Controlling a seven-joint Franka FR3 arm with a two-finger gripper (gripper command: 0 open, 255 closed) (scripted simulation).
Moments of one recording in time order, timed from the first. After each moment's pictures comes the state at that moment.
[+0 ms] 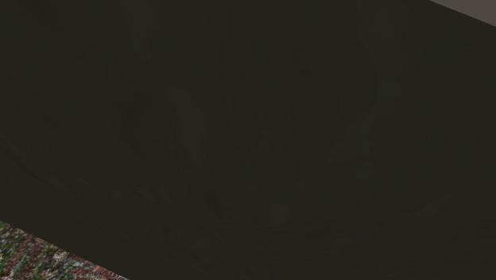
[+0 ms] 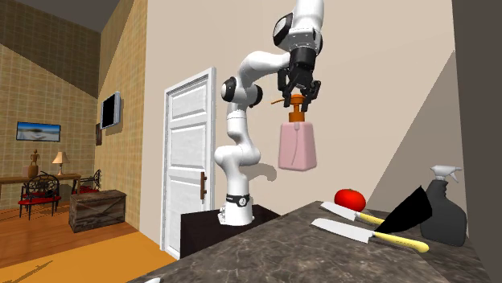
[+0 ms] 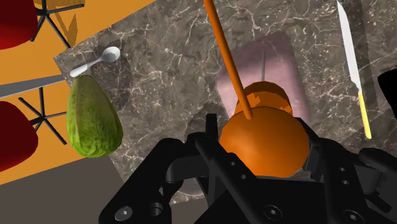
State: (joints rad) arm 0.08 -0.10 -0.05 -1.64 -0.16 1.48 0.07
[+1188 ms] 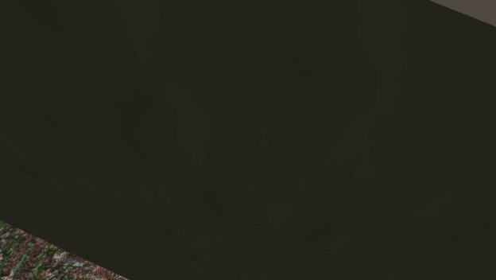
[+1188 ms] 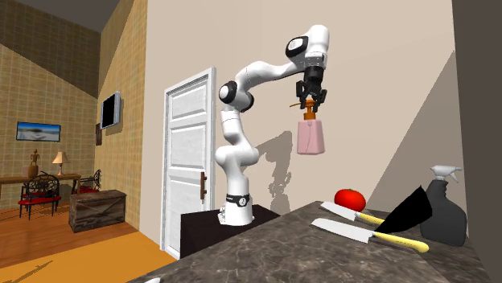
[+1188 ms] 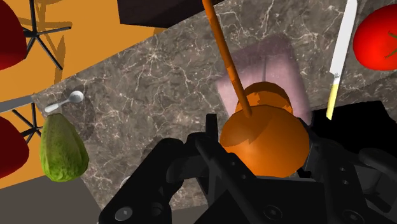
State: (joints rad) arm 0.23 -0.36 0.20 -1.76 -0.05 1.30 0.45
